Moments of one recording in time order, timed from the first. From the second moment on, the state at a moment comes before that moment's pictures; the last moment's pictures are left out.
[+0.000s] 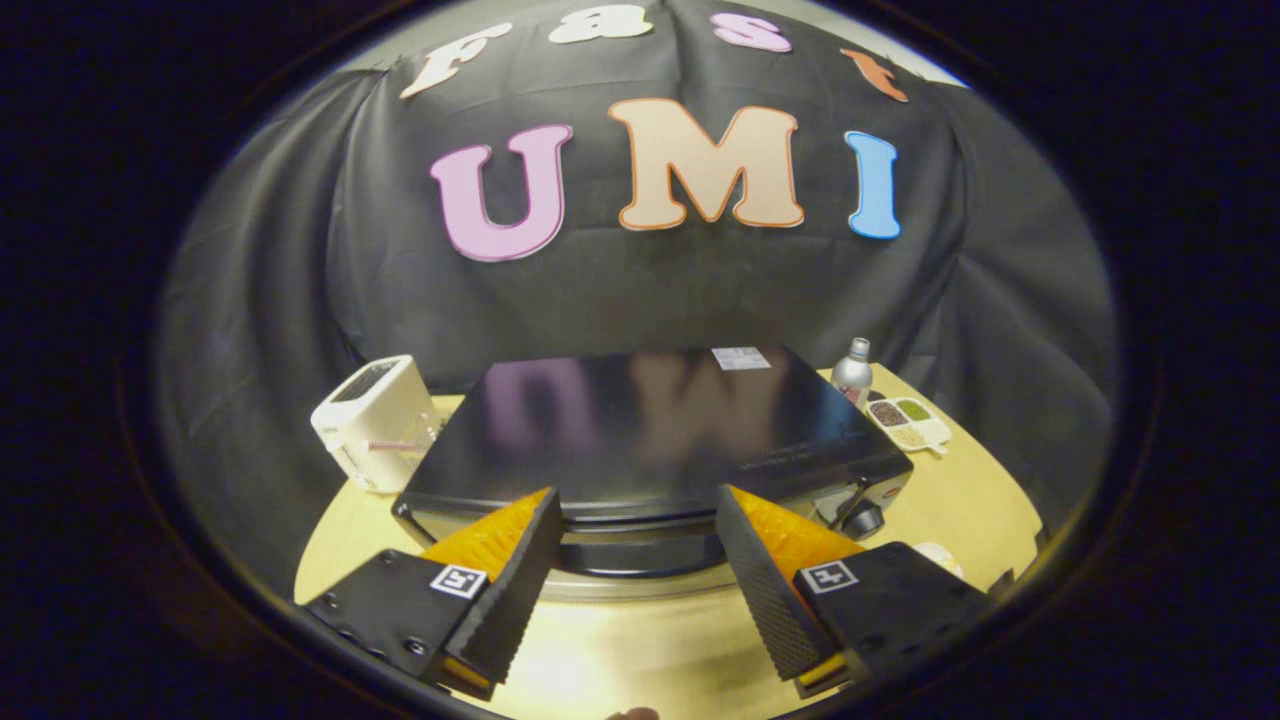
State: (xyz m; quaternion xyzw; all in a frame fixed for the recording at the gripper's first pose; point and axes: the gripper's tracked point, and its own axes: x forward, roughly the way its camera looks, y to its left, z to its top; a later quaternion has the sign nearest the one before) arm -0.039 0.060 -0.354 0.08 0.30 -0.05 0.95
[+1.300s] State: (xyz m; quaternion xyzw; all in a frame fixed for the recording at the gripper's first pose) arm -0.152 0.060 -0.381 0.08 0.45 -0.05 0.89
